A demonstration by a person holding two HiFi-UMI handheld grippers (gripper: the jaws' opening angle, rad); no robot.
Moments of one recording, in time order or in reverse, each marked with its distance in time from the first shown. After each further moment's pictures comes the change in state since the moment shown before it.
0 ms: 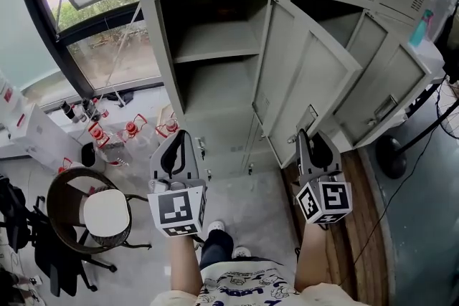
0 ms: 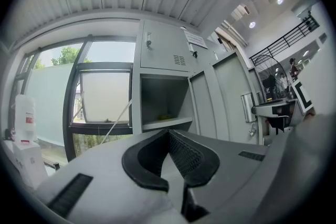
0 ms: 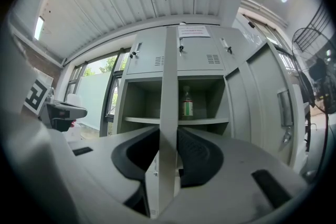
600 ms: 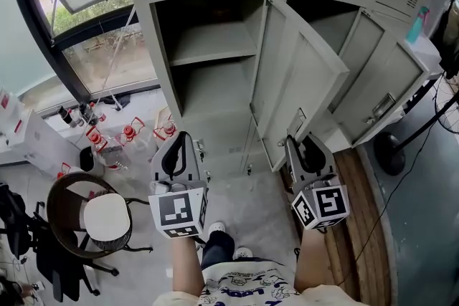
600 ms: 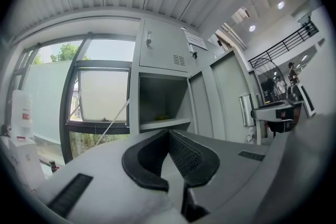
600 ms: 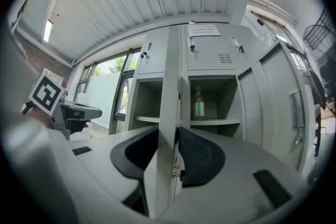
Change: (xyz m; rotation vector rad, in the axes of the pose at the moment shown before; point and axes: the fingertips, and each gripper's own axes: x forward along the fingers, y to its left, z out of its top) left arm 0.007 -0.004 0.000 -0.023 -0.008 -0.028; right arm -0.001 0.028 0.001 -0.032 0.006 0.095
